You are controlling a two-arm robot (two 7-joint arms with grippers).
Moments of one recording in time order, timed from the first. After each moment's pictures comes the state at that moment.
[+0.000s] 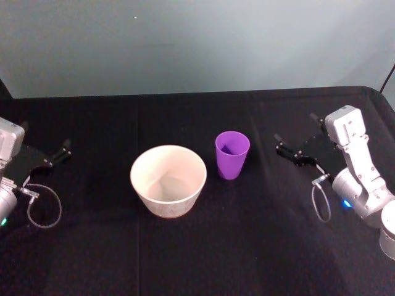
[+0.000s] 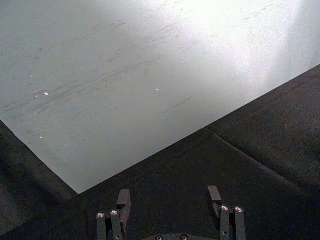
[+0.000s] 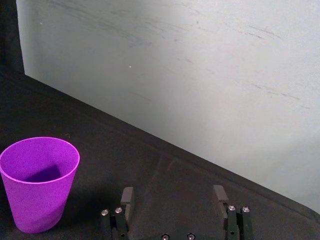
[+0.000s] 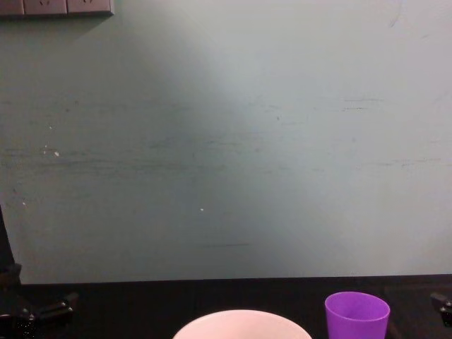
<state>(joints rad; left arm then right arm) -0.20 0.60 0.45 -1.41 -0.25 -0.12 0.03 0.20 0.60 -0.45 -1.41 0.25 -0.12 -0.03</state>
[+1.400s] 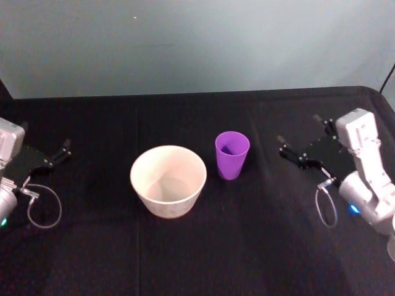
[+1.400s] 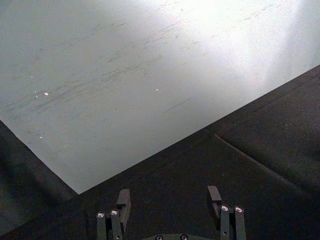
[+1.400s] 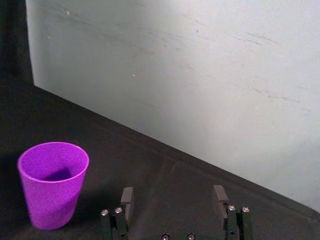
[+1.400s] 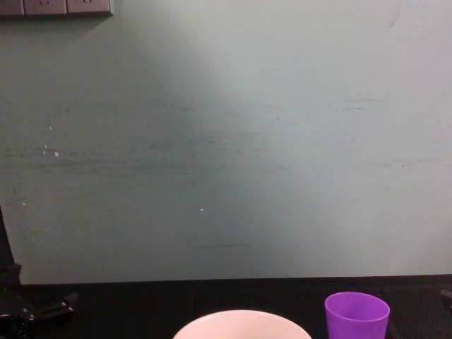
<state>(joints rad) -0.20 0.60 0.45 -1.41 -0.25 -0.12 0.03 0.14 0.62 -0.41 -1.46 0.28 -0.15 0.00</state>
